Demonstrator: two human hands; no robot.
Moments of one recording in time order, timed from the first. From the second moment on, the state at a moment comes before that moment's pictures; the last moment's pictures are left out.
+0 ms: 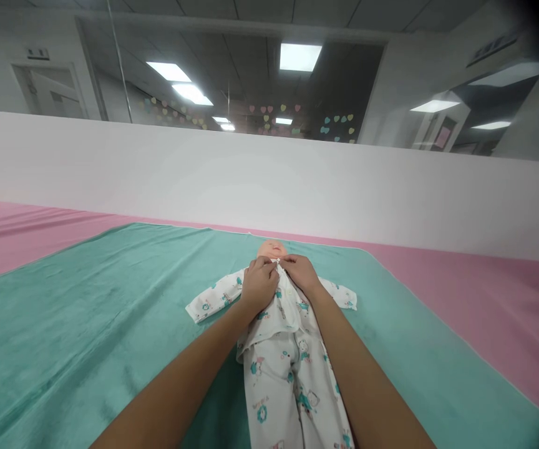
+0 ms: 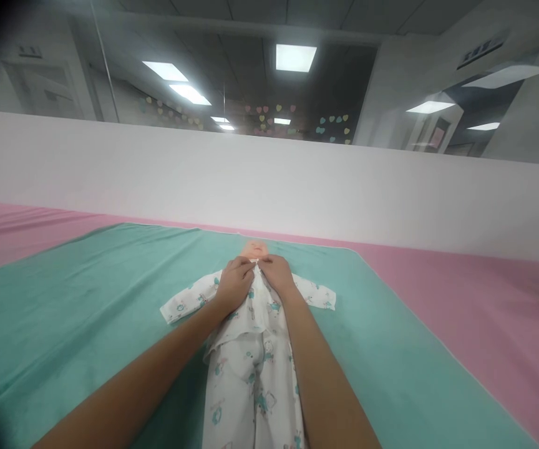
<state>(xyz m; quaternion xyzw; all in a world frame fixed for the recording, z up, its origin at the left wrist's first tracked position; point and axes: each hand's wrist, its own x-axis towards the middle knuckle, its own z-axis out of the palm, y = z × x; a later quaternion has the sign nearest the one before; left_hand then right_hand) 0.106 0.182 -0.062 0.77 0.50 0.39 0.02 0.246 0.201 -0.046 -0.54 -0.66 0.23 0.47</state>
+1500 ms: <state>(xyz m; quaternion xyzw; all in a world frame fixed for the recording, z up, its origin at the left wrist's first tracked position) 0.105 0.182 -0.060 0.77 0.49 0.39 0.08 0.243 0.201 -0.037 -0.56 -0.71 0.22 0.37</state>
